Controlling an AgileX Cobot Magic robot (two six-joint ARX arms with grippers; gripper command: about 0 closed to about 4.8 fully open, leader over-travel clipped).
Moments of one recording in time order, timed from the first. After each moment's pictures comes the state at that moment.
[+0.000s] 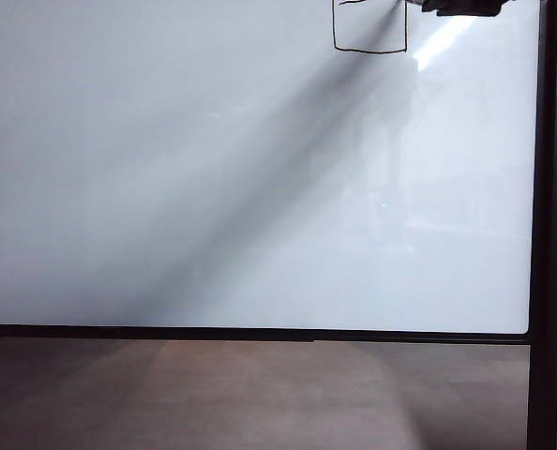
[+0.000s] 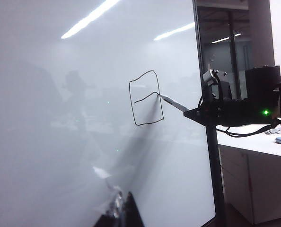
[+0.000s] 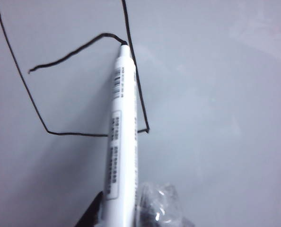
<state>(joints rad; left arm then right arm) -0.21 0.14 0.56 -0.03 0.44 0.05 0.28 1.42 1.14 0.35 0.08 0.18</state>
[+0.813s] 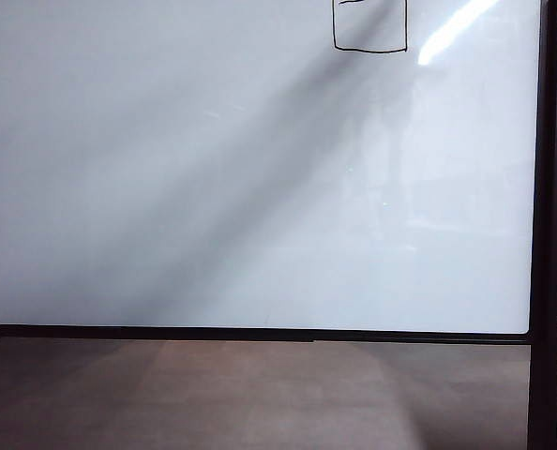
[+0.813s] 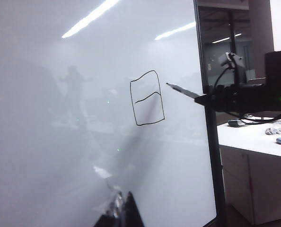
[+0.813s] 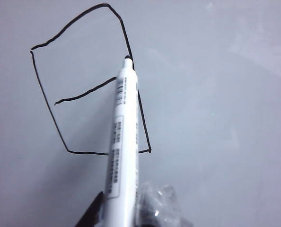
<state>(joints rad) -0.21 0.14 0.56 -0.03 0.44 0.05 0.28 1.28 1.12 0.30 0.06 0.18</state>
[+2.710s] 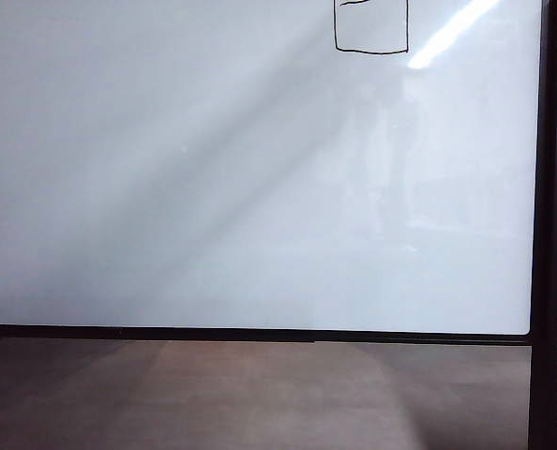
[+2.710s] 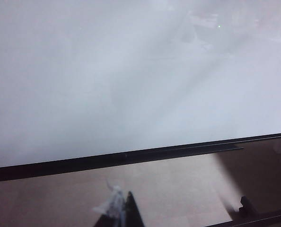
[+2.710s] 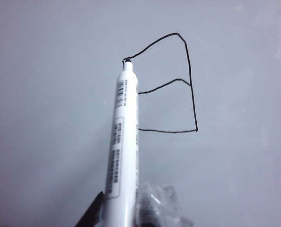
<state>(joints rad) -0.10 0.00 0.01 0.02 0.09 0.05 0.40 0.90 1.00 0.06 0.05 0.18</state>
